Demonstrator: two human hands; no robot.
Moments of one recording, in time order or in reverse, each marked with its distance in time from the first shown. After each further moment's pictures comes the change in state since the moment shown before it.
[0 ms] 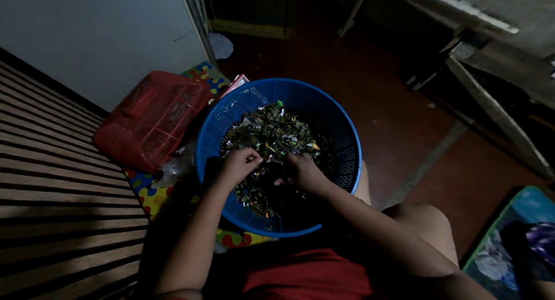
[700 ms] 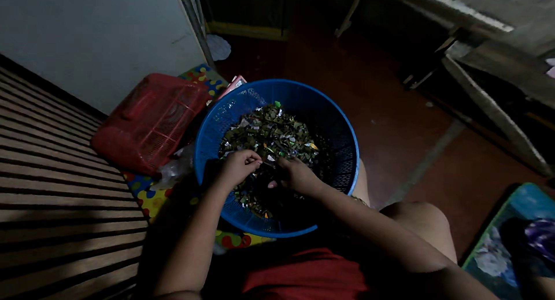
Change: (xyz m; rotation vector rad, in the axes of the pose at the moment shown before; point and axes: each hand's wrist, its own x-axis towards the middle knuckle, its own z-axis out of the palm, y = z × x) left_hand 0.002 0.001 0.001 0.011 -0.052 -0.008; right_hand 0.002 -0.011 0.007 -0.002 -0.069 -0.030
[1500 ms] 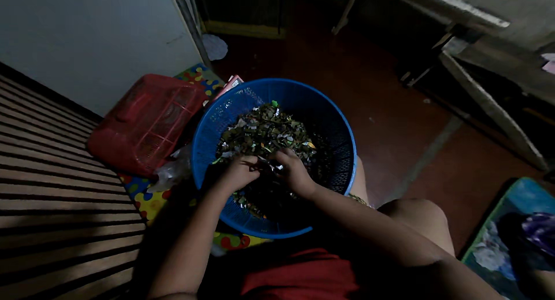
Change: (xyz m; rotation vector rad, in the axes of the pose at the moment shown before) left_hand -0.002 0.006 0.007 0.101 -0.132 0.022; right_hand 0.005 -0.005 0.018 0.232 0.491 -0.293
